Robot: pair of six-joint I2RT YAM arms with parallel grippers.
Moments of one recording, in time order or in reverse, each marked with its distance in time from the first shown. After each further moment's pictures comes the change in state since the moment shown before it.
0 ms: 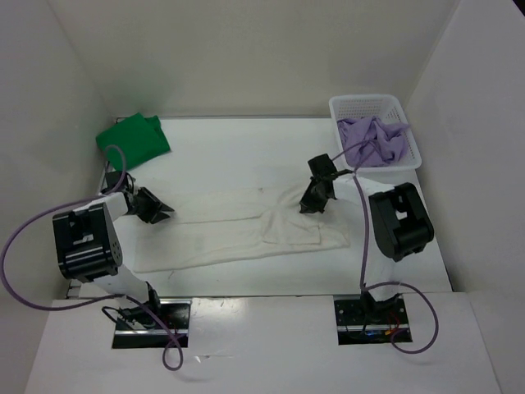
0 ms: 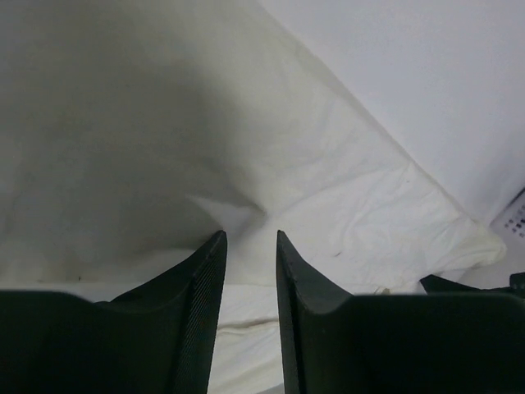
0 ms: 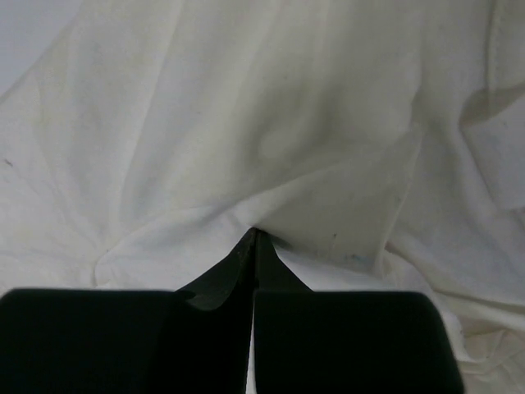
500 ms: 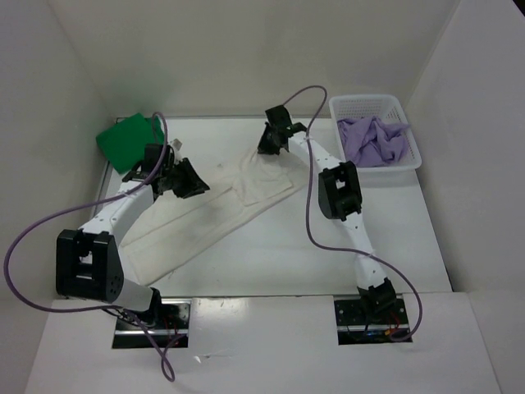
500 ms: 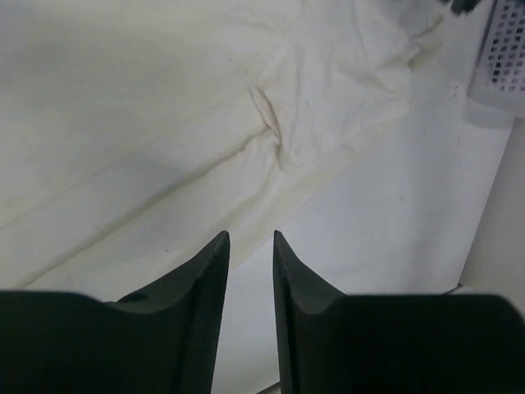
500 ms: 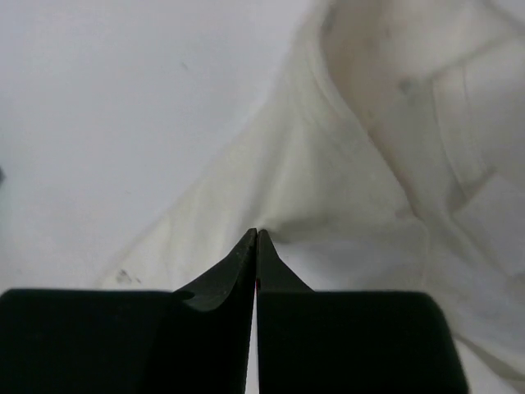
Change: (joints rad) left arm -0.375 -0.219 0.174 -0.097 -0.104 0.021; right arm 0.095 0.825 1.275 -0.133 0.008 -0.111
